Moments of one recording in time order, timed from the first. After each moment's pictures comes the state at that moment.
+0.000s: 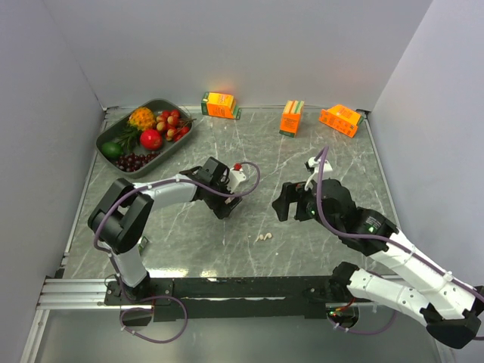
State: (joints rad) left arm -0.64 1.75 1.04 -0.33 0.17 0.27; right arm 0.83 0.78 0.92 -0.68 0.27 0.51
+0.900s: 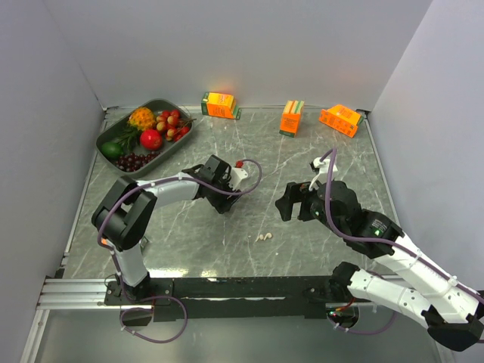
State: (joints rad) left arm -0.64 1.79 1.07 -0.29 0.17 0.28; right arm 0.83 0.74 0.93 -0.70 0.30 0.50
